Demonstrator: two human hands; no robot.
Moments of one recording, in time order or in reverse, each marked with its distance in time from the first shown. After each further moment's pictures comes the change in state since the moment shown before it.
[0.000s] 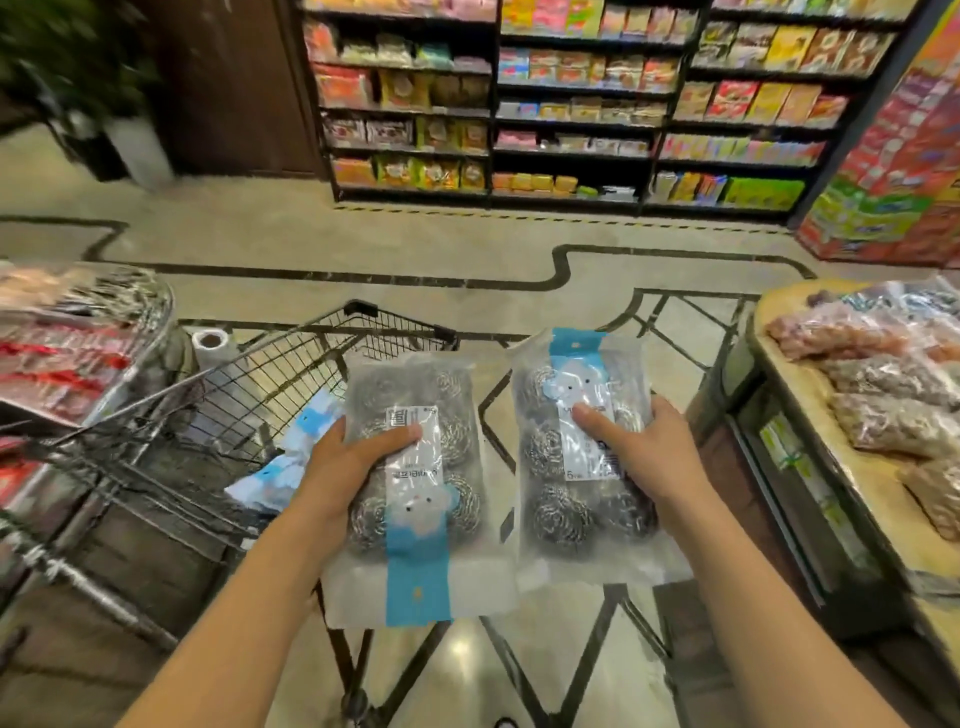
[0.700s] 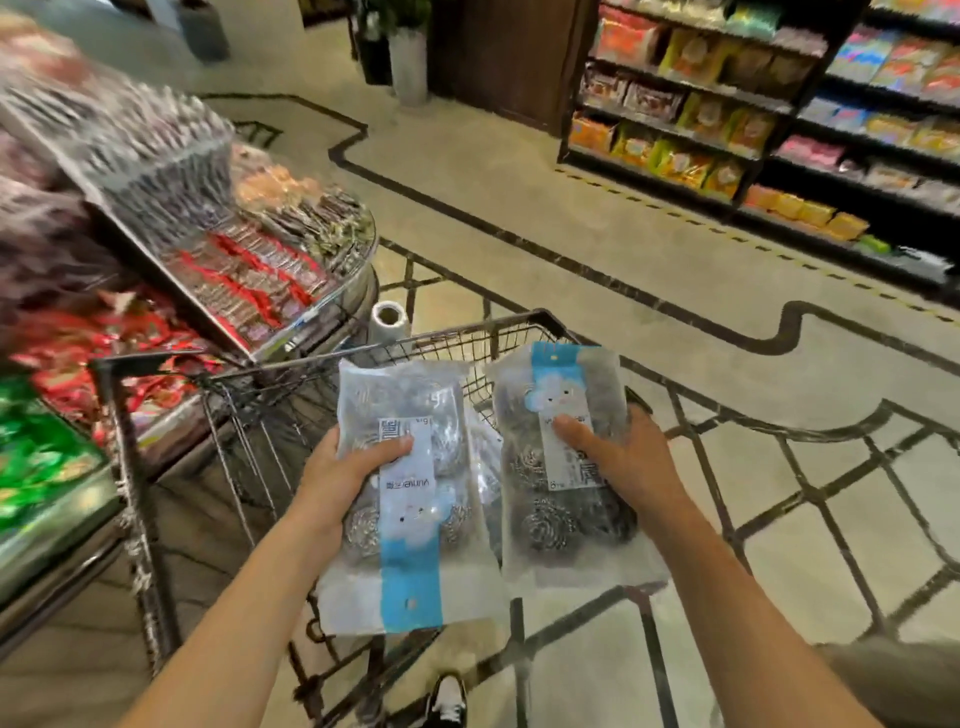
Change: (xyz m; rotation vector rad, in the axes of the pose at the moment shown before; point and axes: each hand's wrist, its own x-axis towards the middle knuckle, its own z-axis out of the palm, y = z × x) left_hand 0.167 0.009 -0.172 -0.263 0.465 -0.020; right_hand 0.201 -0.082 0.294 -0.240 -0.559 -0.187
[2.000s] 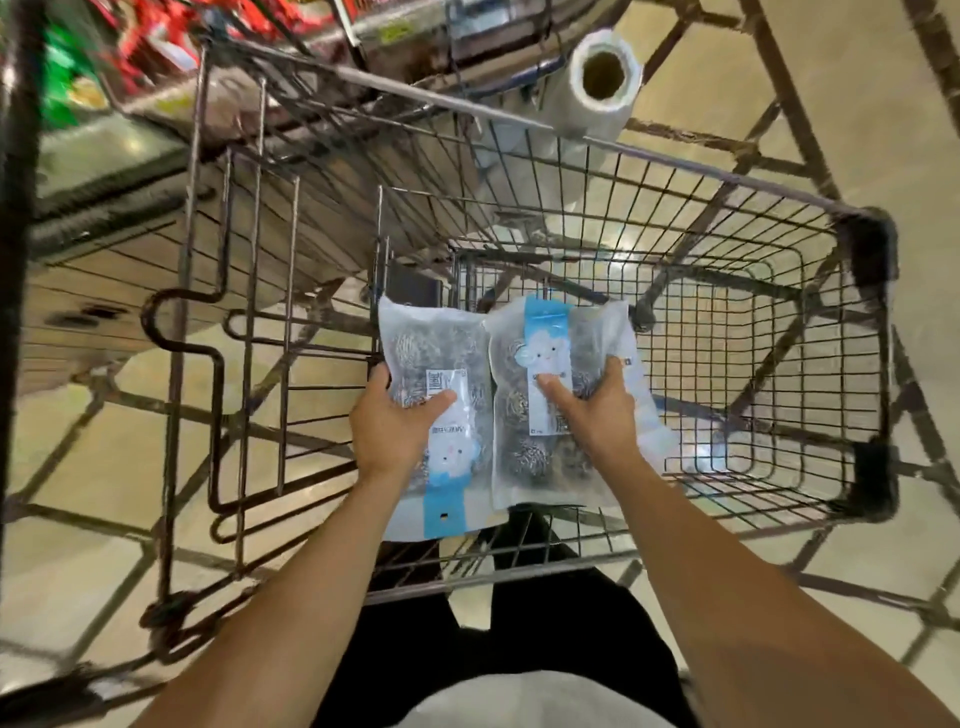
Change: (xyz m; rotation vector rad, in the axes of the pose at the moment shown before) left_hand 0.123 -0.192 0.006 0.306 0.861 -0.316; right_hand 0.186 0.140 0.208 -0.472 -0.597 0.131
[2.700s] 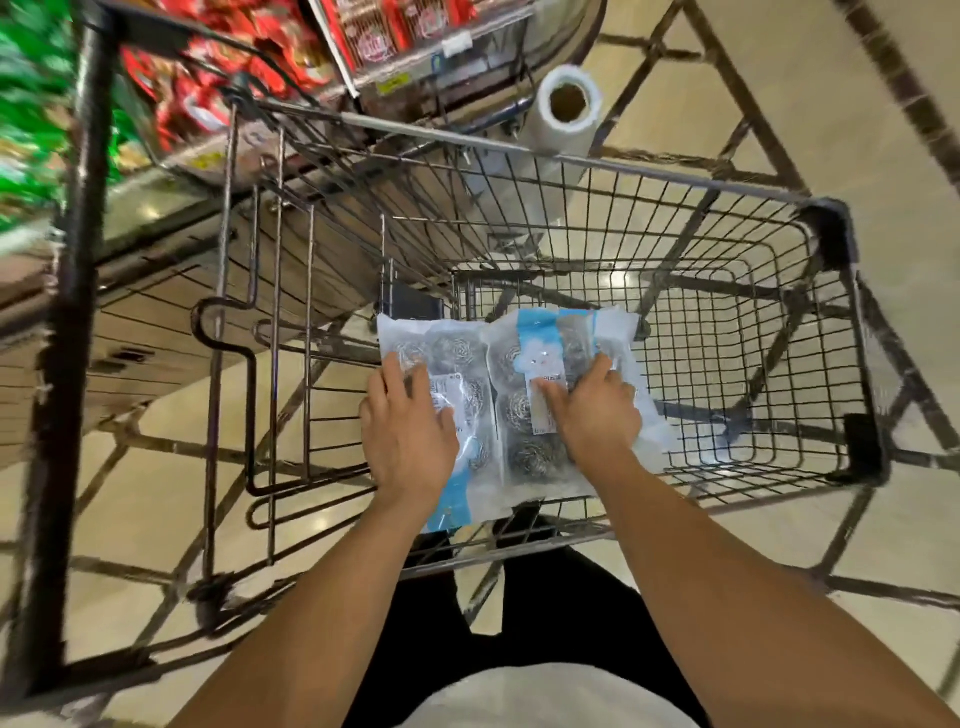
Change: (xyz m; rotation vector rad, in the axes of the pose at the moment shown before) left_hand -0.038 0.012 -0.008 0.884 0.102 0.481; right_hand -0.022 -0.005 0.004 -0.522 0.123 -0.030
